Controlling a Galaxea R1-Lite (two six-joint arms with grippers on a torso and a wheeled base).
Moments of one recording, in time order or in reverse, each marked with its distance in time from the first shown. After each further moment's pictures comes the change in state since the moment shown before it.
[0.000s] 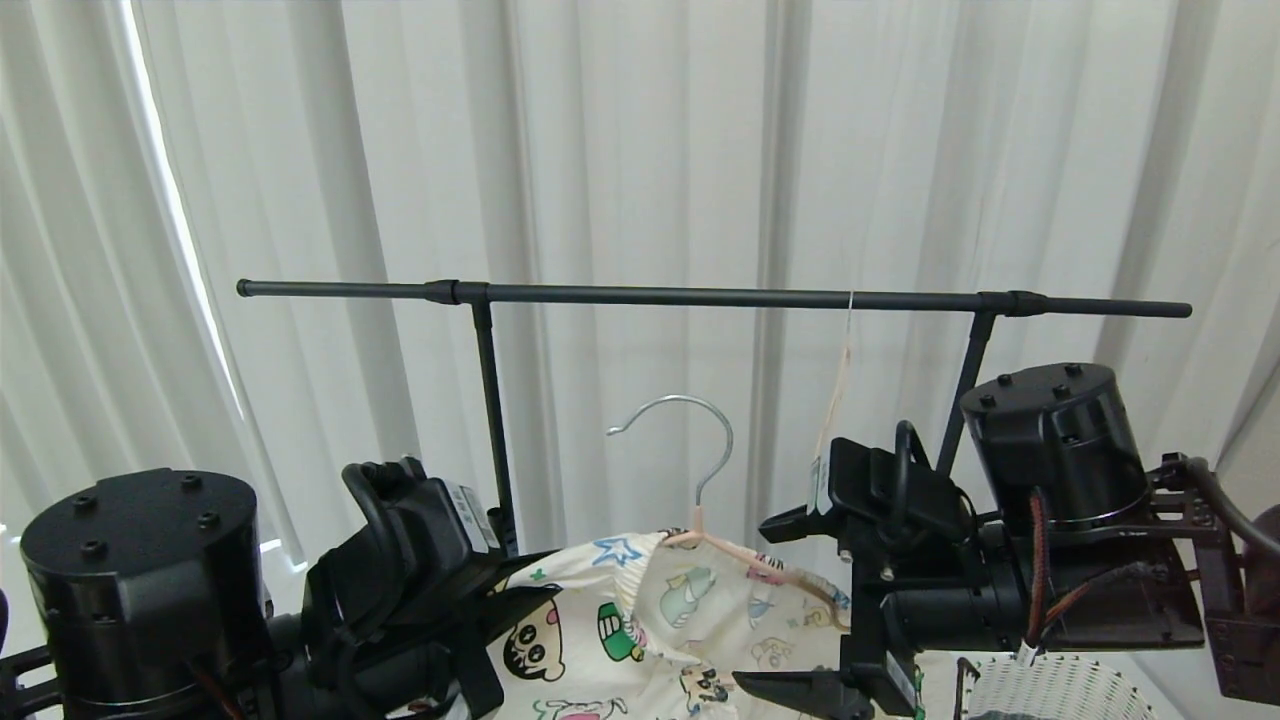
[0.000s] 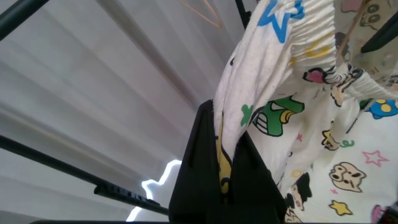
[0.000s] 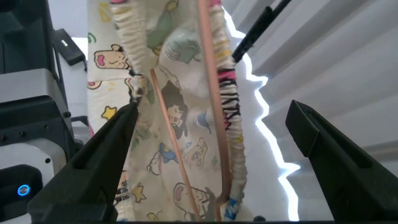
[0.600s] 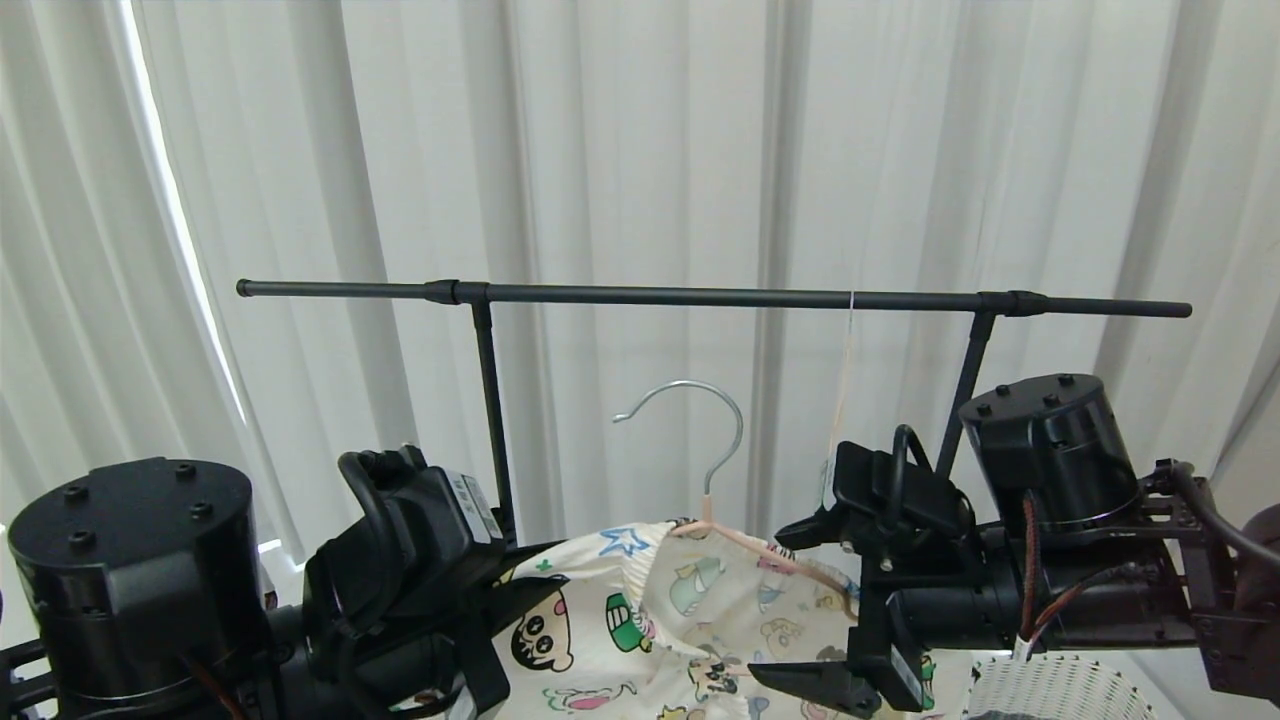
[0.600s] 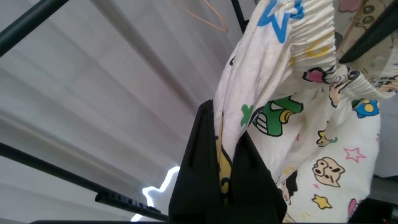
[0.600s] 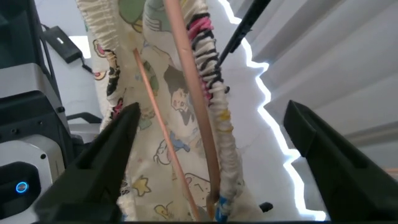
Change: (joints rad) left arm -0.011 -0.001 -0.022 -0.001 0.000 -0.001; right arm -0.036 0.009 0.024 0.001 -0.006 0.022
